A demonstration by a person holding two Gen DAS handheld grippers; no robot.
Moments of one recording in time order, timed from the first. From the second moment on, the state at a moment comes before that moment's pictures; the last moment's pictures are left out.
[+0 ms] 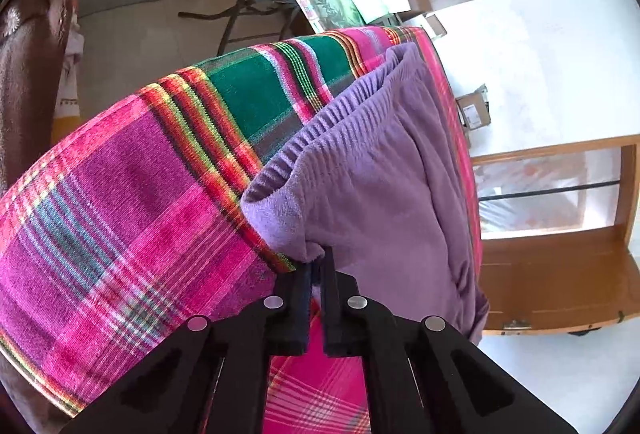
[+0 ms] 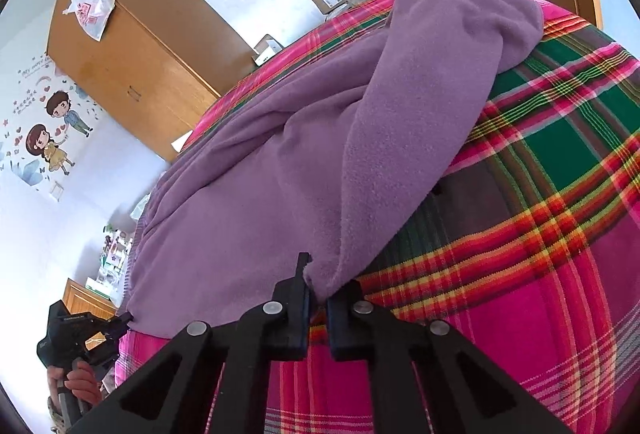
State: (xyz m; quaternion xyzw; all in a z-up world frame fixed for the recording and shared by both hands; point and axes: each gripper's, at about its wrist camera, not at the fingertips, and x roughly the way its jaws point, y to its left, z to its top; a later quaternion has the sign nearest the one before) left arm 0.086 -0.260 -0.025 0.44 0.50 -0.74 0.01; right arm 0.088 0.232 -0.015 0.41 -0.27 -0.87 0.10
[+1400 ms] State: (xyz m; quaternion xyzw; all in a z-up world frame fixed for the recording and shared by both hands) left arm 0.139 -0.274 -0.028 0.43 0.48 -0.76 0.02; right arm 0.129 0.236 -0.011 0.40 -0.29 -0.86 0.11
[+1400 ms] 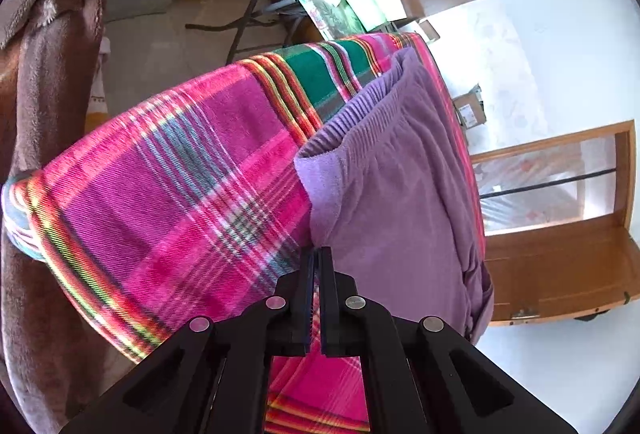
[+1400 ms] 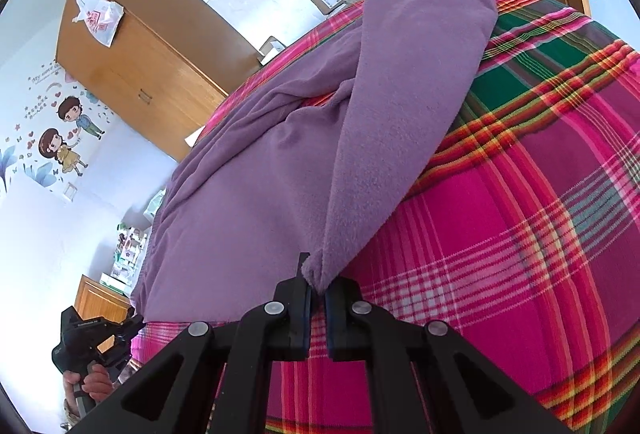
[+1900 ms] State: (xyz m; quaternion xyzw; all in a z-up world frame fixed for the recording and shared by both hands) left arm 0.133 -0.280 -0.018 0.40 0.47 -0.79 0.01; right arm 0.126 0.225 -0.013 0.41 -0.27 -0.86 0.12
